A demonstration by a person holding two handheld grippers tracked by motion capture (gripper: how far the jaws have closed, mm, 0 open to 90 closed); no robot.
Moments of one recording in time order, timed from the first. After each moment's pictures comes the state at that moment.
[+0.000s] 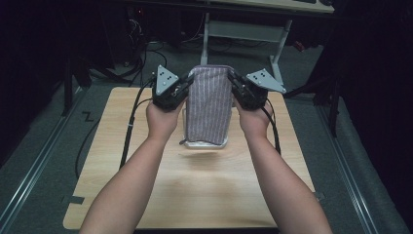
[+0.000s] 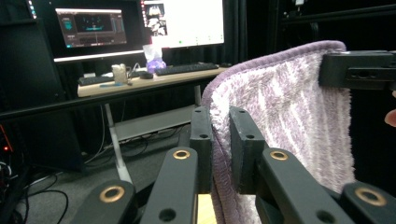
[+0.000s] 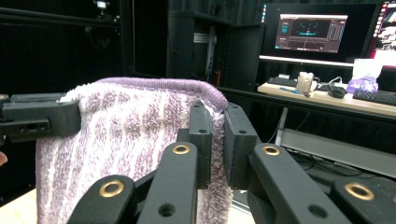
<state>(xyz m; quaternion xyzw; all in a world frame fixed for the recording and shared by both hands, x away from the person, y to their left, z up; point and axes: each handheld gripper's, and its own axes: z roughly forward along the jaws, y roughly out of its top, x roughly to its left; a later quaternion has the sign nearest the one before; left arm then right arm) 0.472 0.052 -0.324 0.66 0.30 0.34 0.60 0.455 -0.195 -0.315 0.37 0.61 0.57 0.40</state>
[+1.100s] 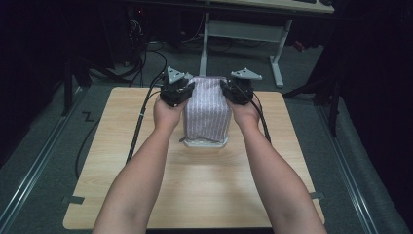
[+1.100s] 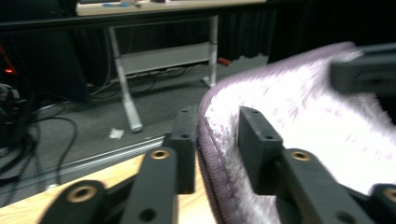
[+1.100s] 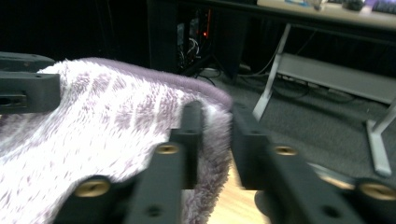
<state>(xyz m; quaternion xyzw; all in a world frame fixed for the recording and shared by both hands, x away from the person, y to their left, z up) 0.540 0.042 -0.373 0.70 0.38 0.28 0.53 0.535 -0.190 -0.369 0.45 0.68 0.46 0.34</state>
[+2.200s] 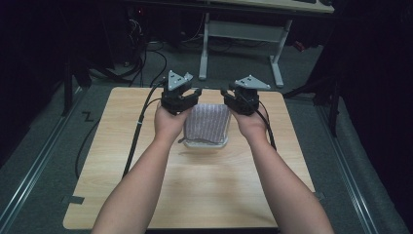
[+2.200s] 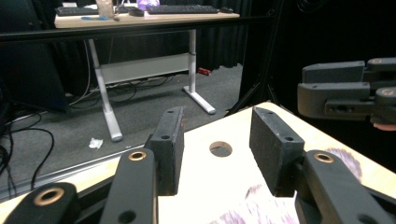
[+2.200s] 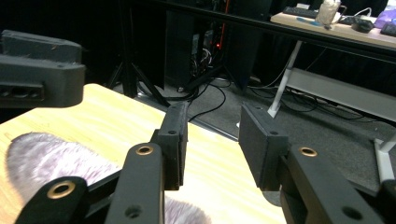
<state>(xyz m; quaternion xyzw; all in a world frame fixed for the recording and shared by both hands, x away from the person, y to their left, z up) 0.484 0.036 -0.354 0.71 0.36 0.27 0.55 0.479 -0.193 -0.353 0.41 0.70 0.48 0.34</state>
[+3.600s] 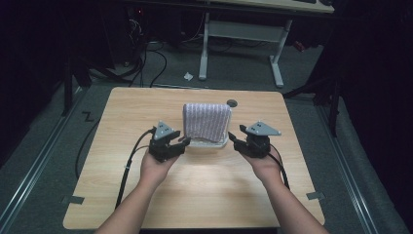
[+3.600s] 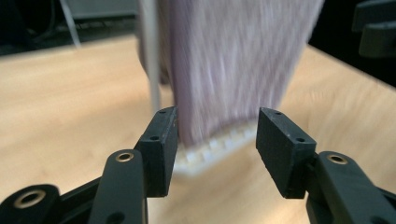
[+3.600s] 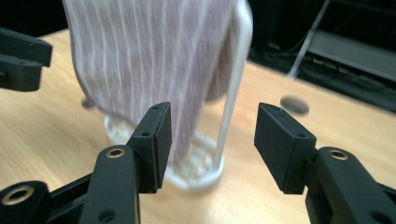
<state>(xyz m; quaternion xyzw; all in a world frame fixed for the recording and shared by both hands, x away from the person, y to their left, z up) 0.409 0.074 -0.472 0.77 0.37 0.18 0.49 0.396 -0.233 -0.446 0.41 0.74 0.45 0.30</state>
